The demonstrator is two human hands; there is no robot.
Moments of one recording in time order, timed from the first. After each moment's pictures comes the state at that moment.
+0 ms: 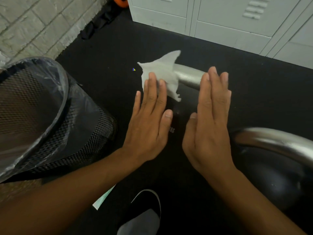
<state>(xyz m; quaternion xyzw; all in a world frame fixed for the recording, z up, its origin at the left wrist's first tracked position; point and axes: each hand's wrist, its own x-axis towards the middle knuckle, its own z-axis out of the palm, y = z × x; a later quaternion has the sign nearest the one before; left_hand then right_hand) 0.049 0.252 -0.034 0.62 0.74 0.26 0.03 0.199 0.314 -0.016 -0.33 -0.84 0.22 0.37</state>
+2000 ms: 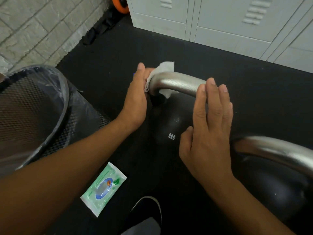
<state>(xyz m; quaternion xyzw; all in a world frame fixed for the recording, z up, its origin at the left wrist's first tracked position) 0.008 0.311 0.001 0.33 0.64 0.60 0.35 0.194 0.311 -0.016 -0.40 -0.85 0.11 0.33</state>
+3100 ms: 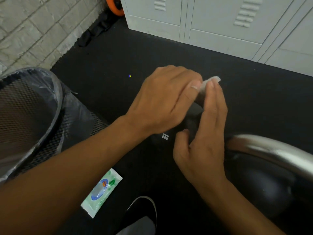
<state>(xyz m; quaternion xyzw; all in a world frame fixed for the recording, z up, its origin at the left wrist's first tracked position) 0.053 0.322 0.039 0.73 0.61 0.32 -0.01 0.198 0.307 -0.004 -0.36 -0.78 0.27 0.43</state>
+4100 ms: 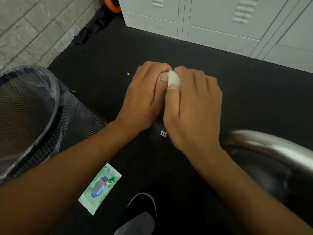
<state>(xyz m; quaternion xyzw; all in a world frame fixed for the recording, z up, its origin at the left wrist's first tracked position) 0.031 0.312 0.011 0.62 0.68 0.39 -0.01 0.166 0.338 0.026 -0.44 -0.81 0.18 0.34</state>
